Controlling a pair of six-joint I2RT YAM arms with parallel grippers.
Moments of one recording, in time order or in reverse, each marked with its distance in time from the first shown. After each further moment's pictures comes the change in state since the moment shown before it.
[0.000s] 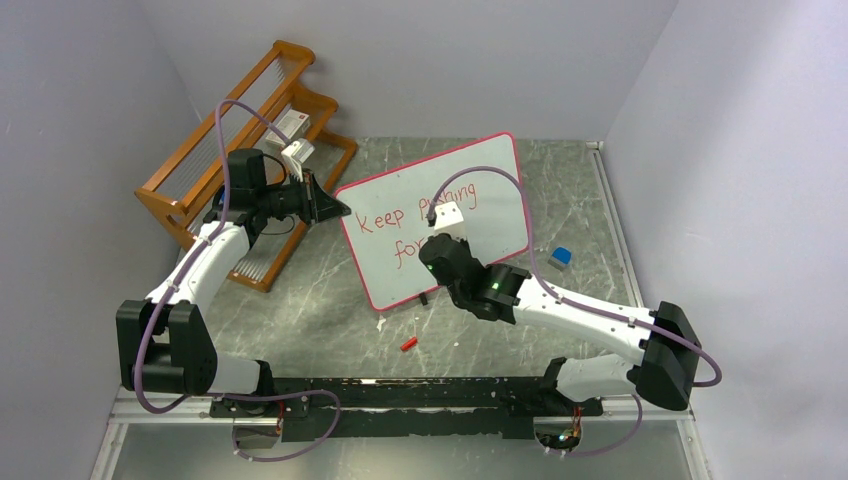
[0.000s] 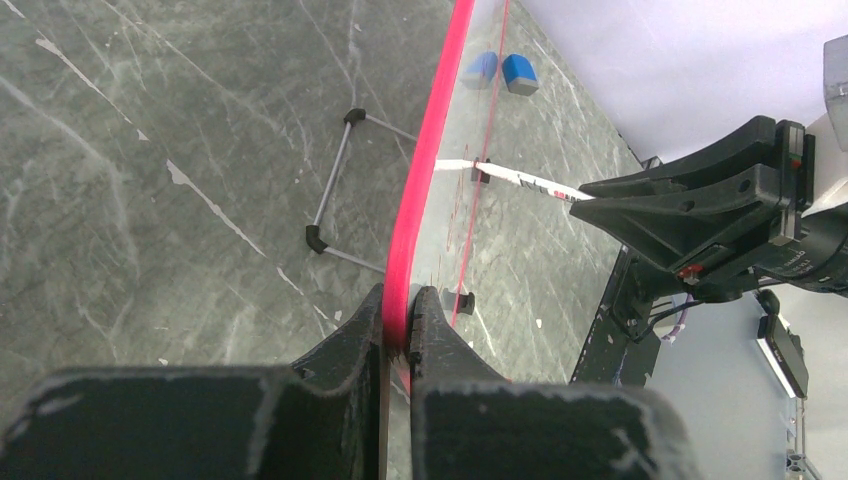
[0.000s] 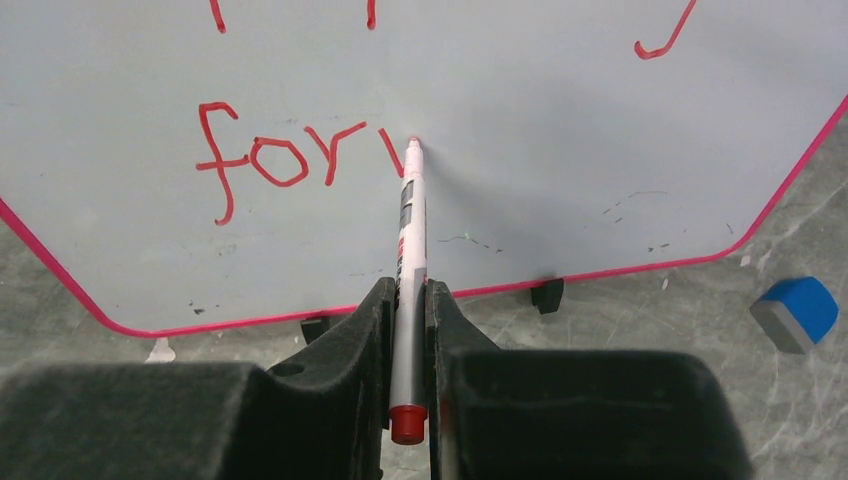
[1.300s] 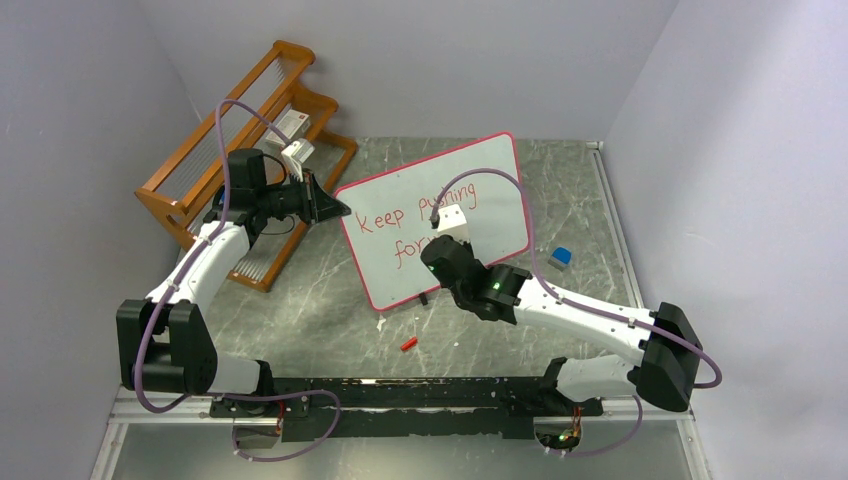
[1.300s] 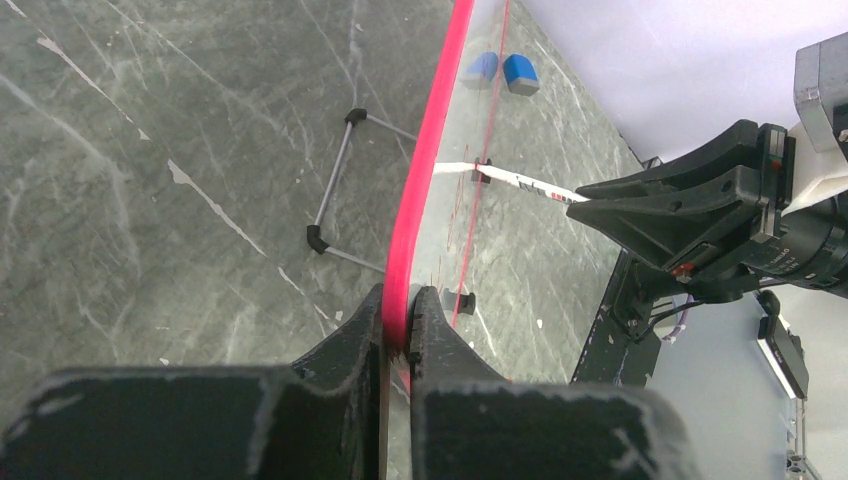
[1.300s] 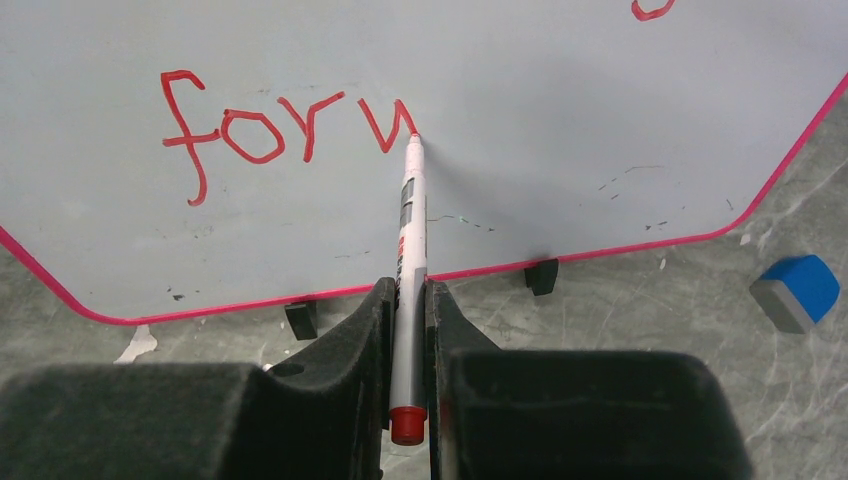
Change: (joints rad) left arm 0.000 0.002 0.000 0.000 -0.001 0.000; right arm -0.015 -0.006 -0.018 -0.026 -0.010 0.022
